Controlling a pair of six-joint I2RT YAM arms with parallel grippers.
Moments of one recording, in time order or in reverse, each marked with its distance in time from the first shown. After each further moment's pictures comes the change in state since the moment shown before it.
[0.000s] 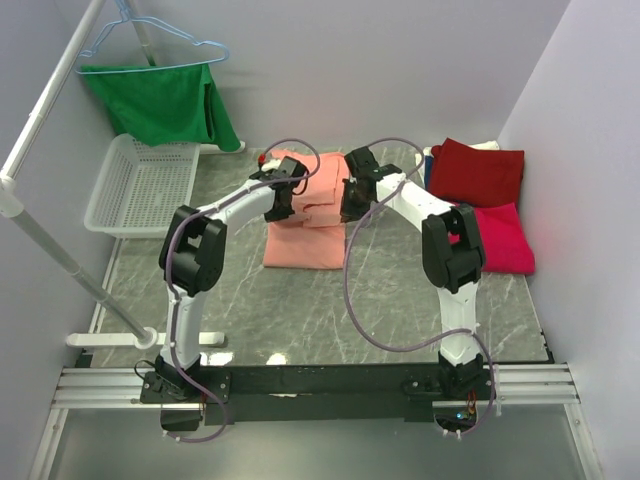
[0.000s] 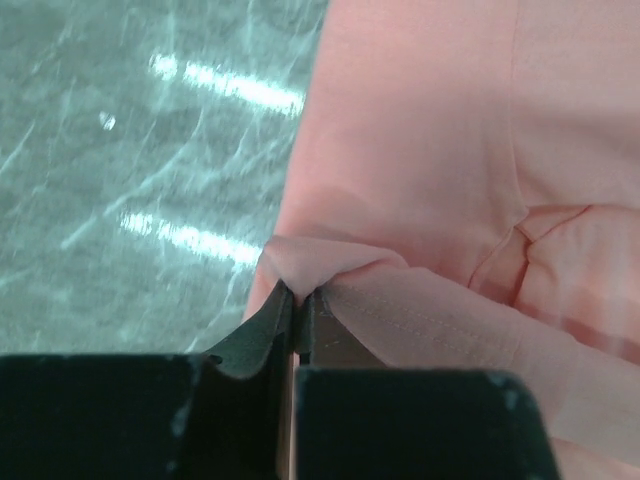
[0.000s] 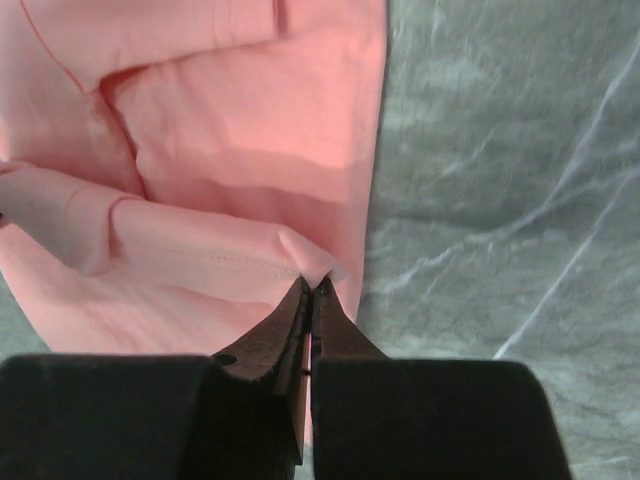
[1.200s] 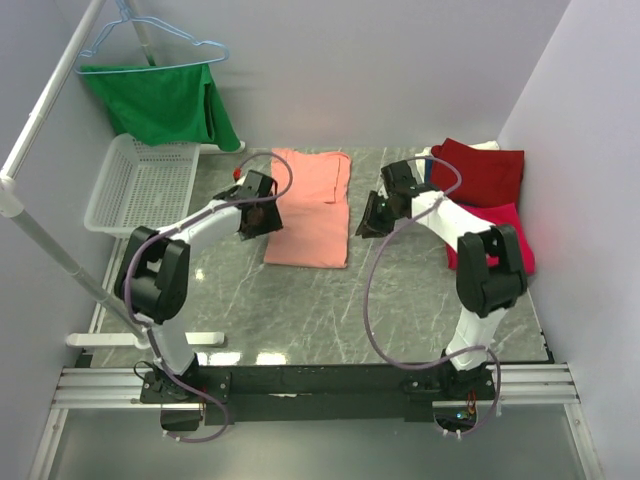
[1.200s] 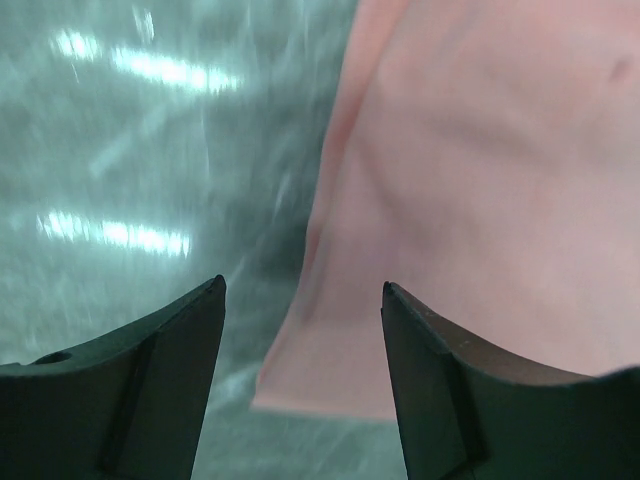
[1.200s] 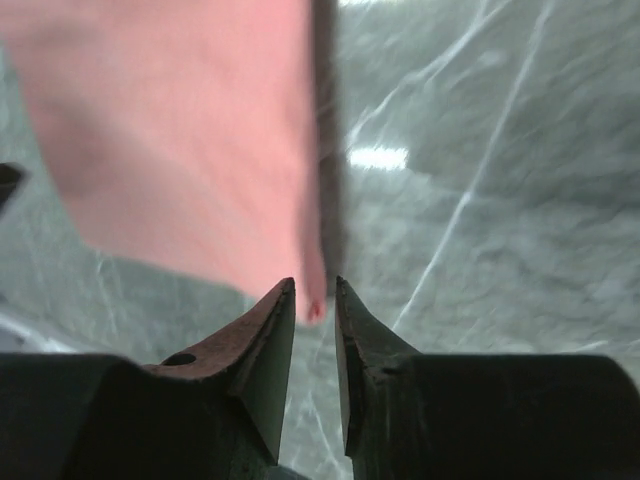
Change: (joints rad) left arm 0.083 -0.288 -0.363 0.212 0.208 0.042; right arm -0.118 -0.246 -0.332 0.090 -0.204 0.047
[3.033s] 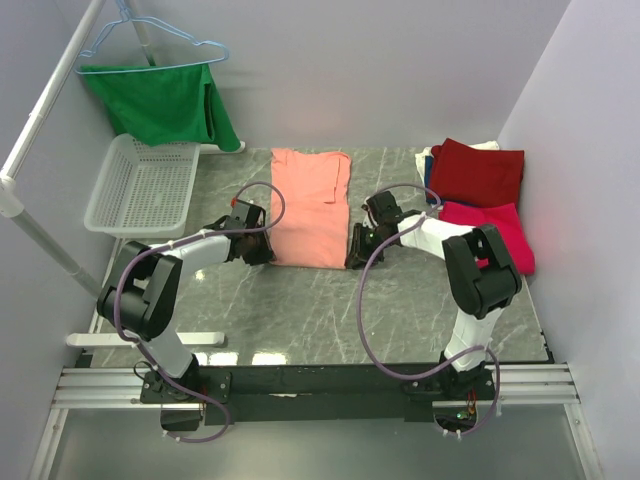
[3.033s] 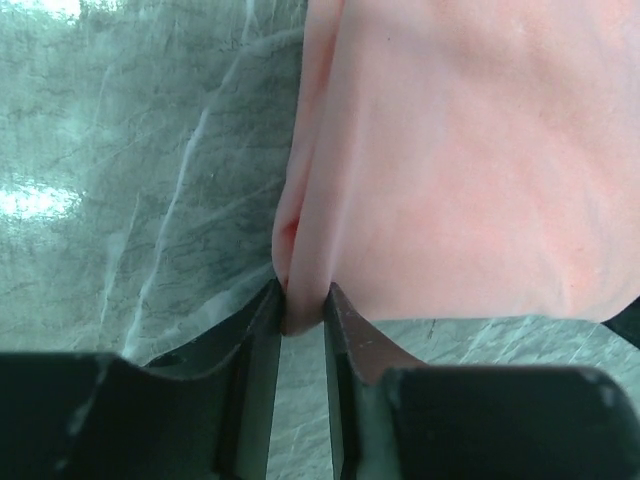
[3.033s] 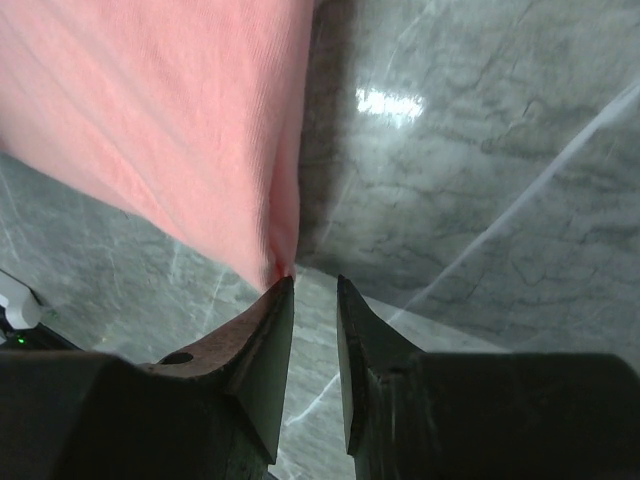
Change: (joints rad) left arm 0.016 -0.164 -0.408 0.256 0.287 -0.027; right arm 0.092 -0.032 -0.285 0.196 -0.099 -0.084
